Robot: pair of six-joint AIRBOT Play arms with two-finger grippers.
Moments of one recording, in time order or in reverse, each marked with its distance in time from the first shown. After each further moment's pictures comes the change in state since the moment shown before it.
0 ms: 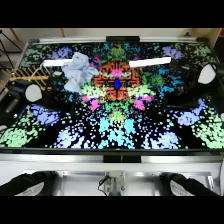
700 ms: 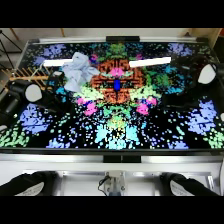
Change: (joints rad) left arm 0.000 0.000 0.000 0.000 0.000 0.000; right arm 0.000 0.000 0.000 0.000 -0.008 0.000
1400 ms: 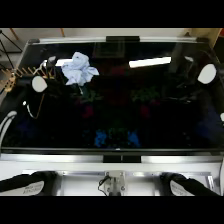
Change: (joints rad) left arm 0.117 -0.223 0.144 -0.085 0.362 -0.146; right arm 0.000 -0.002 0.000 0.022 -0.225 0.005
